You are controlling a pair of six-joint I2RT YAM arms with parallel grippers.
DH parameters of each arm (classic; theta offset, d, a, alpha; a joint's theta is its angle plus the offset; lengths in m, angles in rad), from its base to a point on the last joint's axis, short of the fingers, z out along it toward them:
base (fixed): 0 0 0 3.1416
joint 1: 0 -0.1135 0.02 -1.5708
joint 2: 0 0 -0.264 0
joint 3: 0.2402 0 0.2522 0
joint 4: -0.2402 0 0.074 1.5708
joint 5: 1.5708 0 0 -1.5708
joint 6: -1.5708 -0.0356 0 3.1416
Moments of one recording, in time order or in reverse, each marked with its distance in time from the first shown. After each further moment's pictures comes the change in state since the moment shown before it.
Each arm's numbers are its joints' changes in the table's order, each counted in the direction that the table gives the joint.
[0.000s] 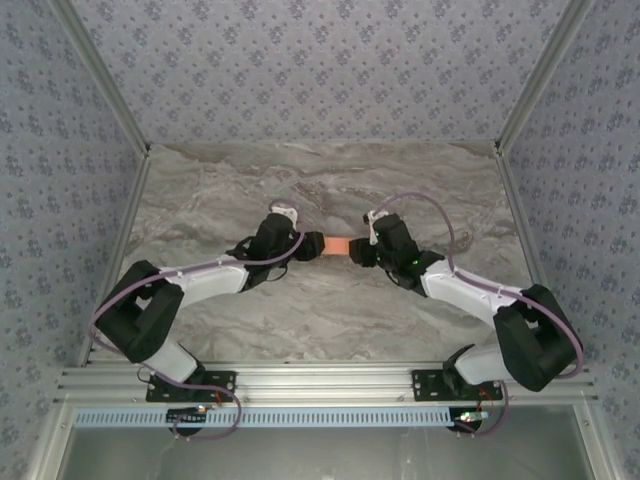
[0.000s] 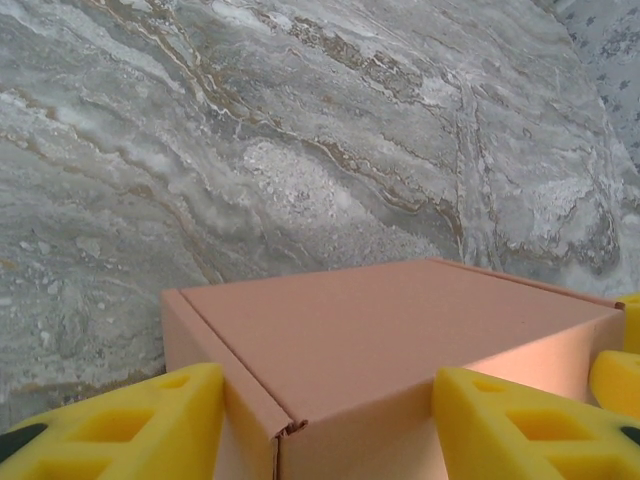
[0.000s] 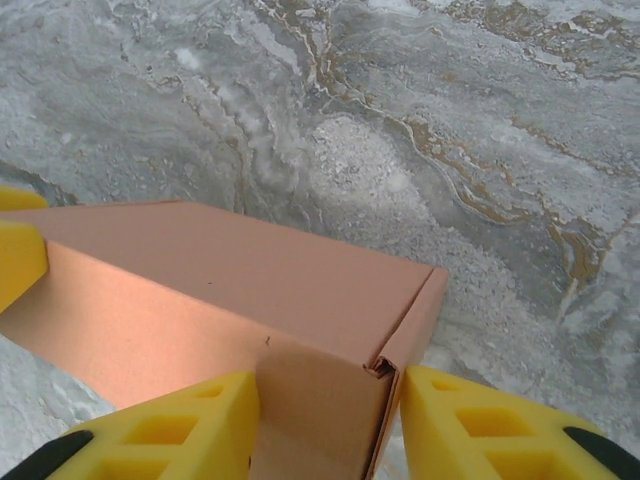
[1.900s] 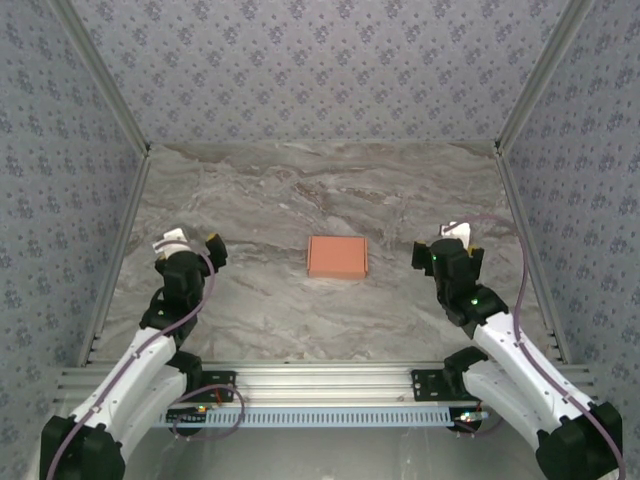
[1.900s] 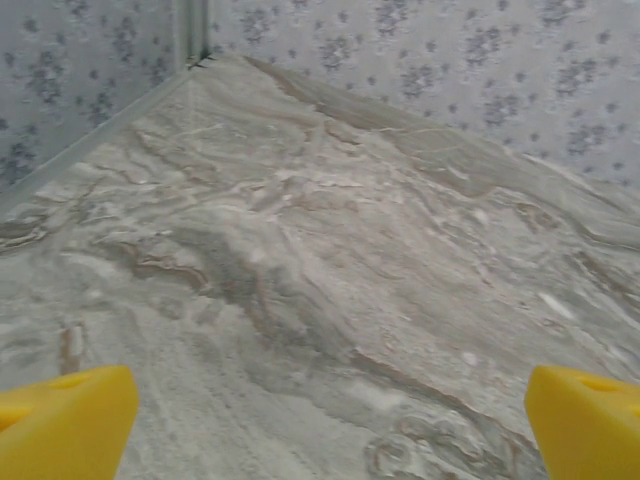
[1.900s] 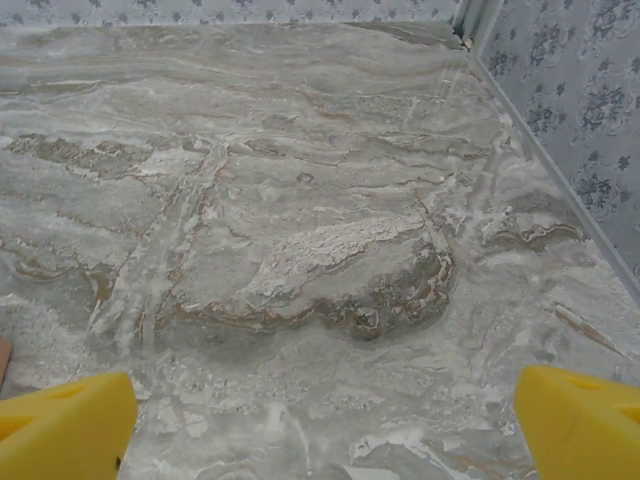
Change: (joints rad) left arm -0.433 0.856 -0.441 -0.225 -0.493 -0.214; right arm 0.212 0.595 -0.179 -0.311 0.501 0.098
